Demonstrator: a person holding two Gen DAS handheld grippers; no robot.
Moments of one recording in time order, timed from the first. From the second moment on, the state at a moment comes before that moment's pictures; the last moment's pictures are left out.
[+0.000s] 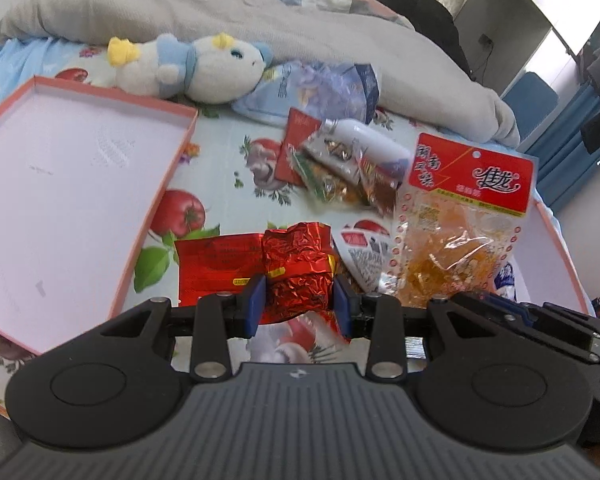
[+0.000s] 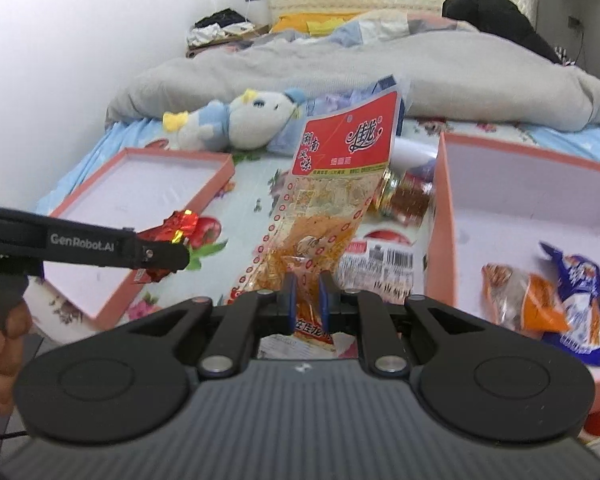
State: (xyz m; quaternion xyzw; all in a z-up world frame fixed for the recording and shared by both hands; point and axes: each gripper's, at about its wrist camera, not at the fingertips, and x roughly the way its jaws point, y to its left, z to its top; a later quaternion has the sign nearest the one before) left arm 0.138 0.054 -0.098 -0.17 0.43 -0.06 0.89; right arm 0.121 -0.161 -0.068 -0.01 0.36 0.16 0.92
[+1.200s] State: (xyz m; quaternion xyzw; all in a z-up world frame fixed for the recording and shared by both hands) left arm 0.189 -0.060 0.016 -0.13 0.36 -0.17 0.91; right arm 0.149 -0.257 0.035 -0.01 0.27 0.09 0.96
